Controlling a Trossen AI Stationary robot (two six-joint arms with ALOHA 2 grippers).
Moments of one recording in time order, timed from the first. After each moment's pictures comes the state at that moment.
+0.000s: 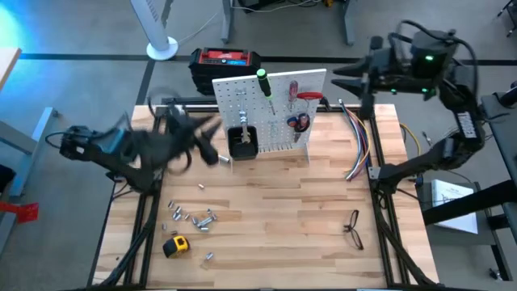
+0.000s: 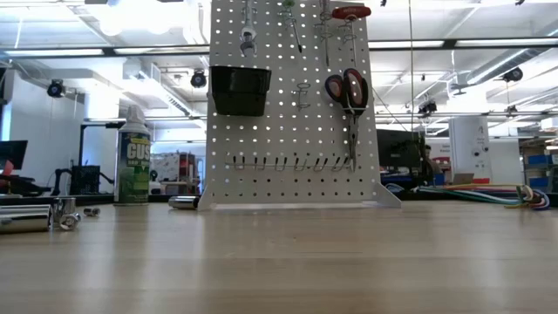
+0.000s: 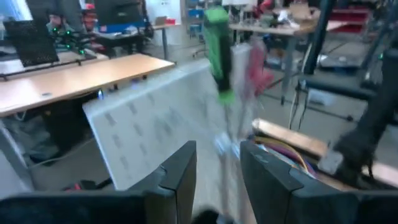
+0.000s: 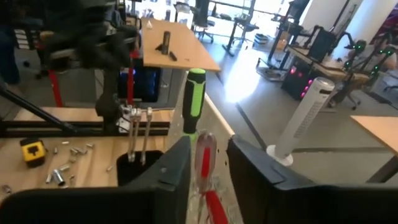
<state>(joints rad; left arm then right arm) -0.25 1.19 1.49 -0.56 -0.99 -0.24 -0.41 1.33 2.15 -1.07 -0.15 -0.26</state>
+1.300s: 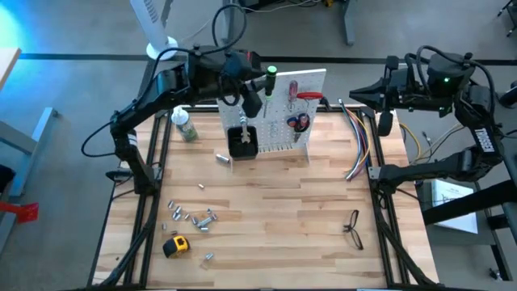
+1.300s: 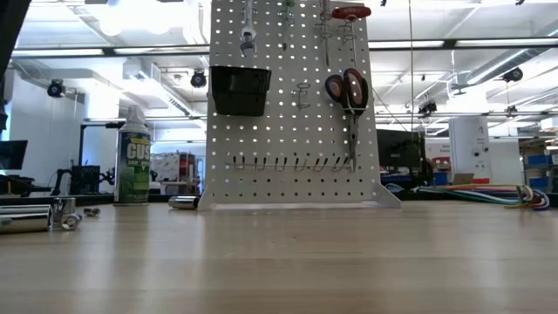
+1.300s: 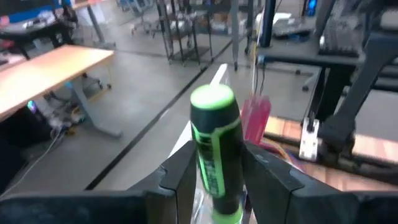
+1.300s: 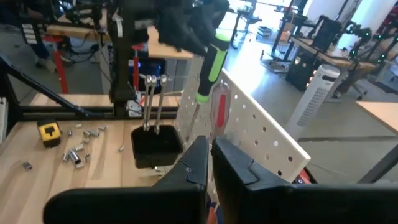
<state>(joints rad) 0.26 1.76 2.32 -0.85 -0.22 0.03 -0.41 1.07 1.83 -1.03 -0.15 -0.24</state>
